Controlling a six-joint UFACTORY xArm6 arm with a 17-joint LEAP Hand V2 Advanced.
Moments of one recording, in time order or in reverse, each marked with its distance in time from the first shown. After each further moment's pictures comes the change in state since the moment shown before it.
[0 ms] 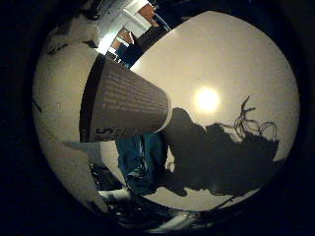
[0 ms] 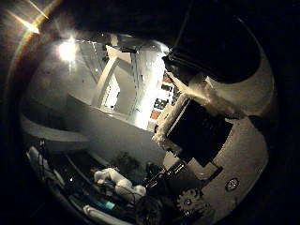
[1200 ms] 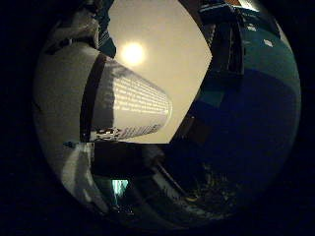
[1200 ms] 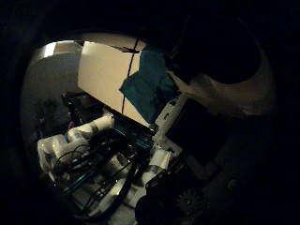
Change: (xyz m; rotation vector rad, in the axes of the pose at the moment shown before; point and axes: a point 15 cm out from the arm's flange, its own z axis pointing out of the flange) arm -0.100 0.055 0.102 -1.022 1.082 -0.459
